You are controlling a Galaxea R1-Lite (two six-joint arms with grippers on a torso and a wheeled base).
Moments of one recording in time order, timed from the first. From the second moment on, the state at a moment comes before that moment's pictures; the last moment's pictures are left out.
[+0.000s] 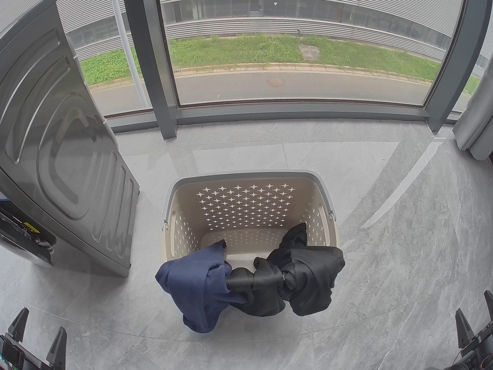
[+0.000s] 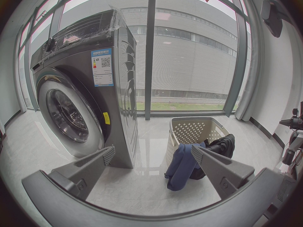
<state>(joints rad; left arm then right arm) -0.01 0.02 -0.02 0.00 0.00 -0.05 0.00 0.02 -0.02 0.00 0.00 0.00</state>
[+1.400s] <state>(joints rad) -0.01 0.02 -0.02 0.00 0.00 -0.05 0.00 0.02 -0.02 0.00 0.00 0.00</state>
